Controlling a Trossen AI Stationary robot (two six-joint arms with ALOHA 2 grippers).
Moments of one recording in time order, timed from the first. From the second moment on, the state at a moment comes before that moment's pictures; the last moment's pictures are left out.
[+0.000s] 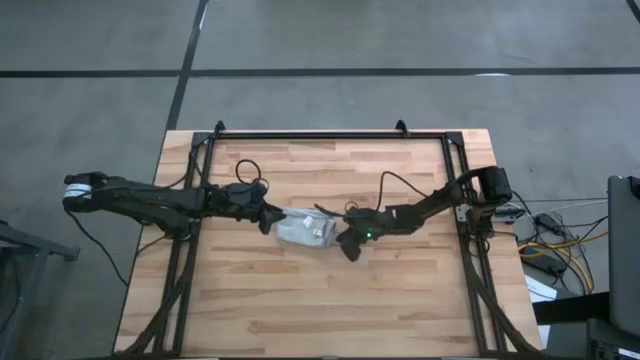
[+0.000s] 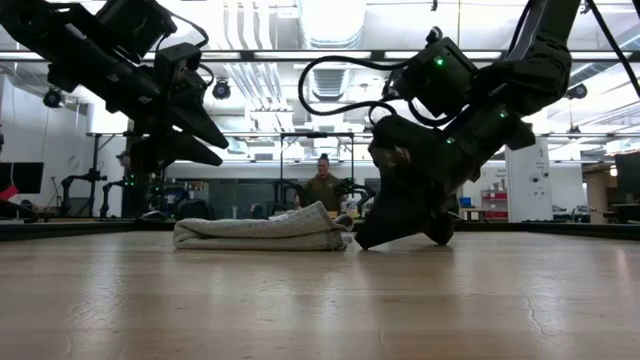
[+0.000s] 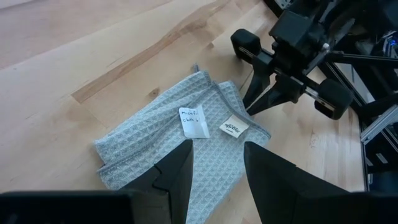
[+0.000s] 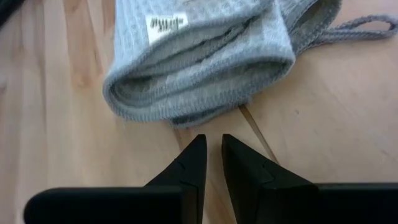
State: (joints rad) left arm 0.07 1.01 0.40 0.09 -0.04 -0.77; right arm 0.03 1.86 0.68 0.44 -0.01 0.70
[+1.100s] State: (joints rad) left arm 0.08 1.01 0.35 0.04 -0.04 -0.82; right arm 0.03 1.86 0.72 0.41 0.06 0.50
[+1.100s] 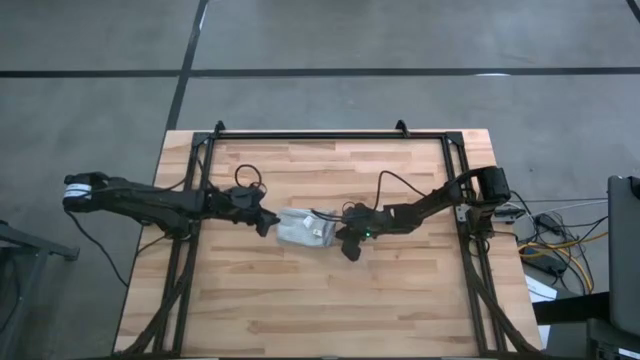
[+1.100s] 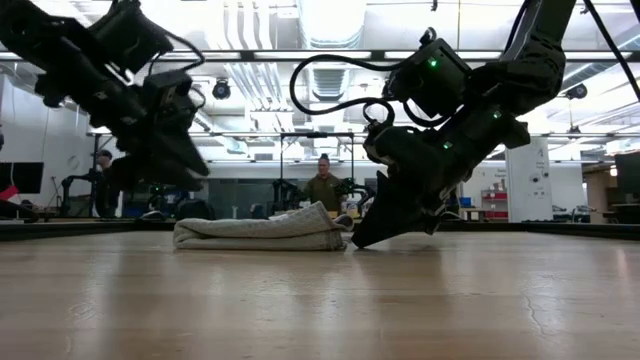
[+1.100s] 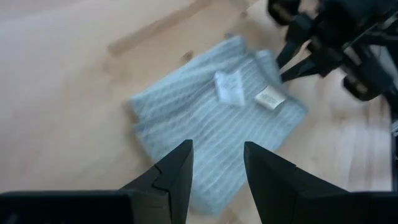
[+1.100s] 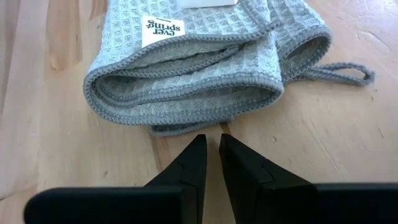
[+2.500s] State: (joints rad) left arm 0.08 1.17 0.26 0.15 0.01 -1.60; right arm 0.03 1.86 0.72 0.42 0.05 0.50
